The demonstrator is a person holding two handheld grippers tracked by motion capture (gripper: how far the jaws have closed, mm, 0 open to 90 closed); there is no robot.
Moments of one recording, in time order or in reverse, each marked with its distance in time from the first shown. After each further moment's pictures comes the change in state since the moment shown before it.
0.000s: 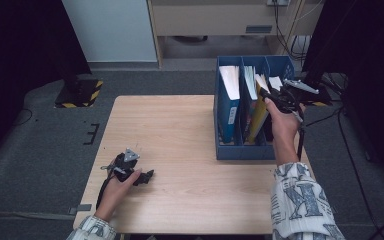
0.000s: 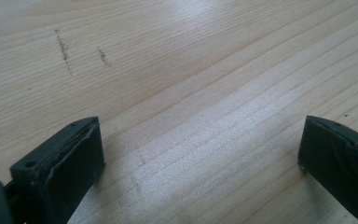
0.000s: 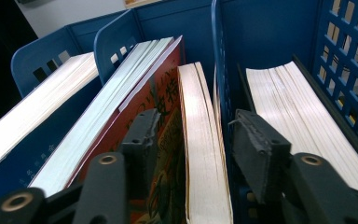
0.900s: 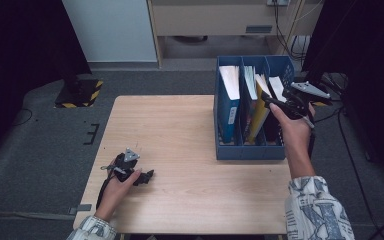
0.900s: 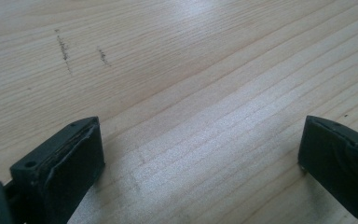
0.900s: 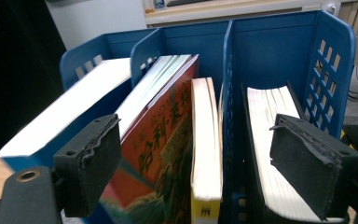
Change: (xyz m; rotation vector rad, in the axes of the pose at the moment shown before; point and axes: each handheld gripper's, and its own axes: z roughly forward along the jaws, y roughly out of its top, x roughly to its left) left arm 0.000 0.000 0.000 0.002 0.002 0.000; right arm 0.000 0.003 -0.039 -0.052 0.065 -0.109
